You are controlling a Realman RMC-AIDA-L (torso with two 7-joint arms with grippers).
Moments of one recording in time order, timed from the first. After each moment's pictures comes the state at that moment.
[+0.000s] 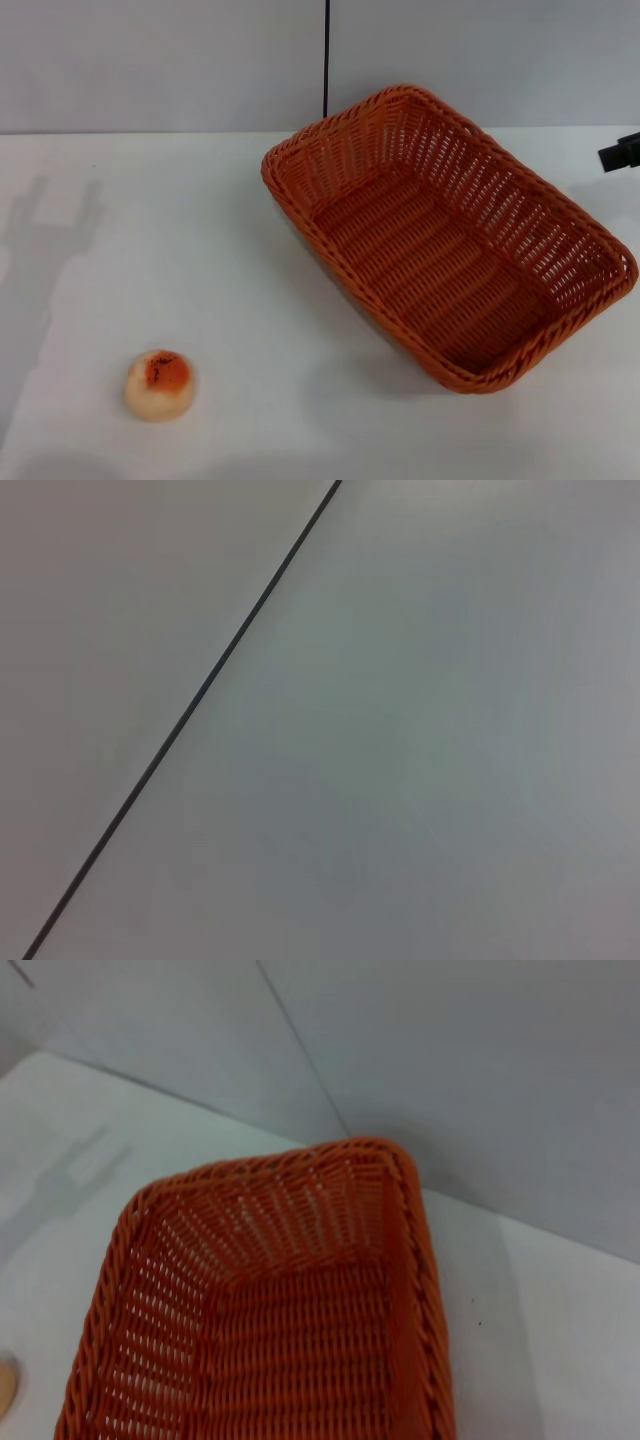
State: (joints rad) left arm -0.27 -2.07 -0.47 -0.12 1.93 1.75 -0.67; right arm 0.74 1.85 -0.66 -0.94 -2.45 -1.75 2.16
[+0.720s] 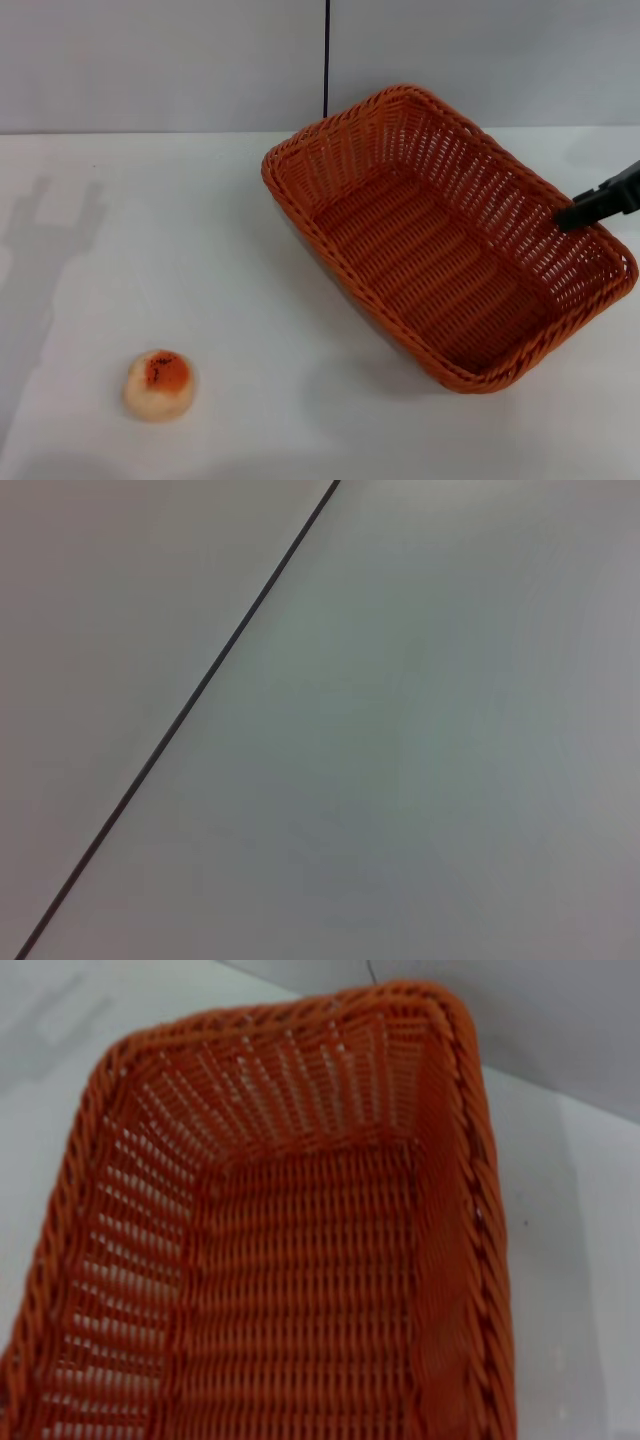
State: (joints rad) left arm -0.27 -2.07 -0.46 -0.13 1.93 1.75 -0.67; right arm 0.77 1.88 -0.88 -0.82 -2.47 -1.63 2.19
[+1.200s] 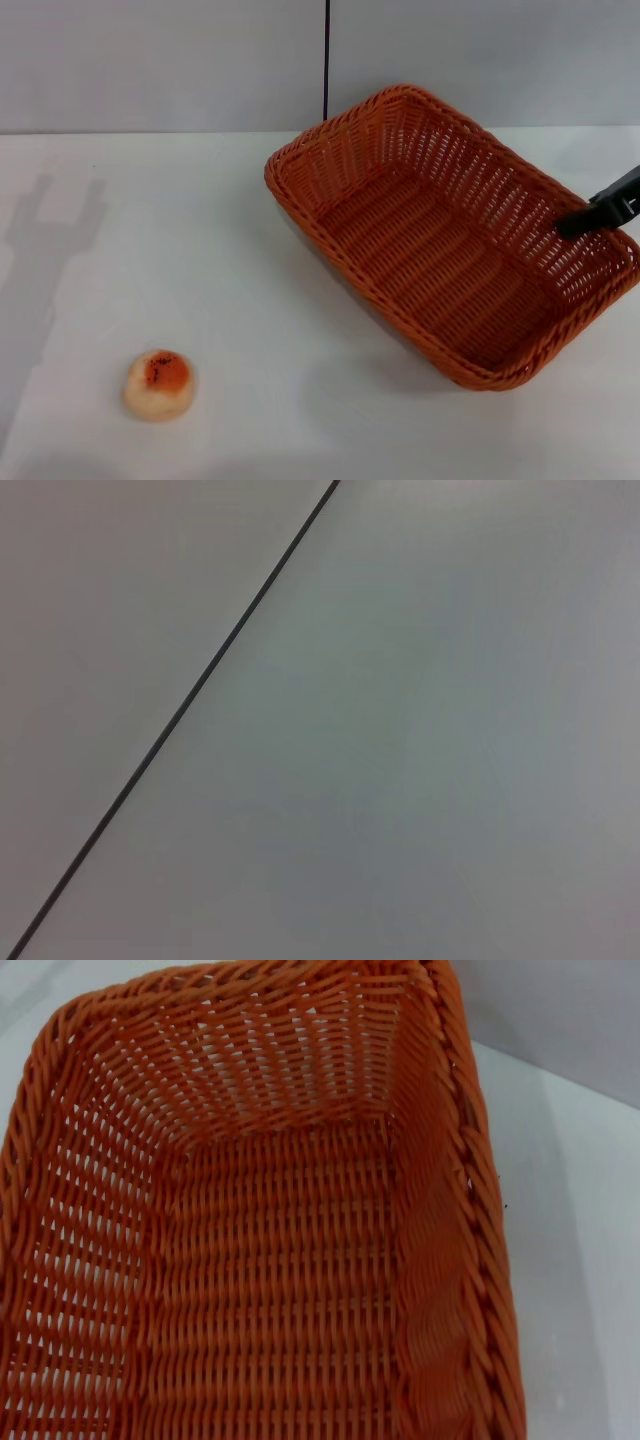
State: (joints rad) left arm -0.27 -2.07 -0.46 -0.13 1.93 1.75 -0.68; right arm 0.78 1.91 -0.88 -0.81 -2.54 -1.57 2.16
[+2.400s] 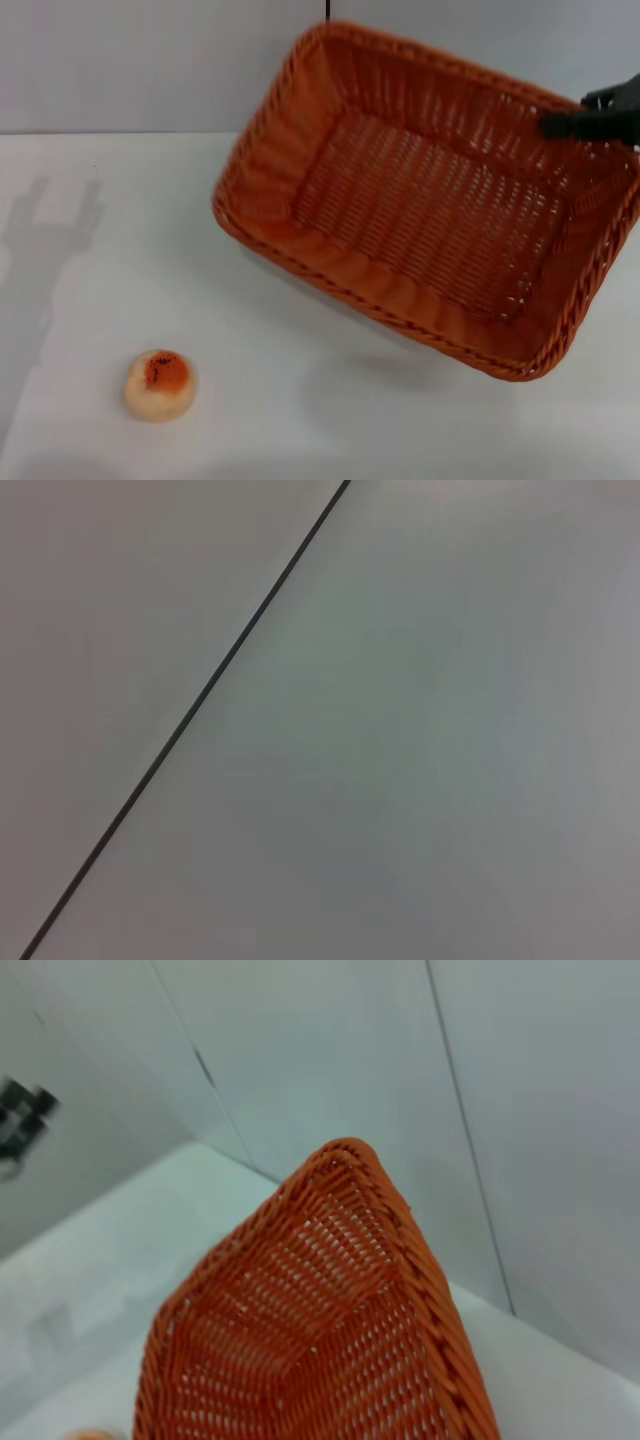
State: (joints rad) left arm -0.27 -2.07 -0.47 -0.13 1.92 1.74 -0.68; right arm 0.64 1.92 -0.75 -1.04 -2.11 -1.72 2.02
